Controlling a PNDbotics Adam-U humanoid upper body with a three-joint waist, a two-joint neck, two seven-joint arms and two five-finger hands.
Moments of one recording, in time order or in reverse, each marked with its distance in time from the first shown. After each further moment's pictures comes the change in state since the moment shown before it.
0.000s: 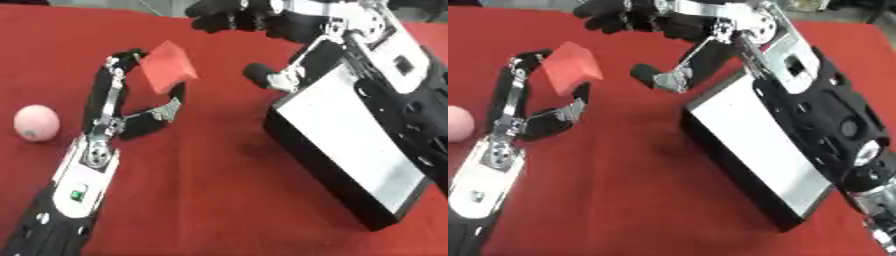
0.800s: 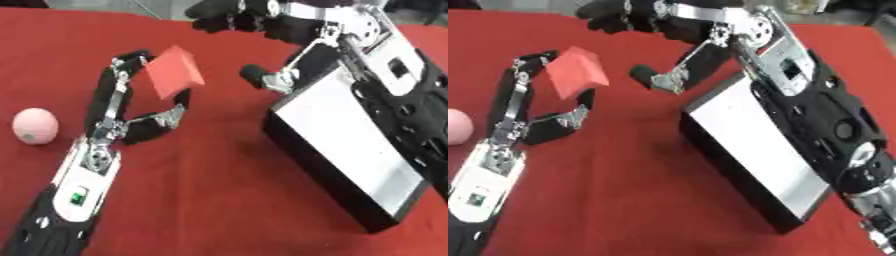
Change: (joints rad) left arm -0.004 0.000 -0.028 -0.025 -0.010 -0.037 -0.016; right arm 0.000 0.003 0.002 0.033 0.058 -0.027 -0.027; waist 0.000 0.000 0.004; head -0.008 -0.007
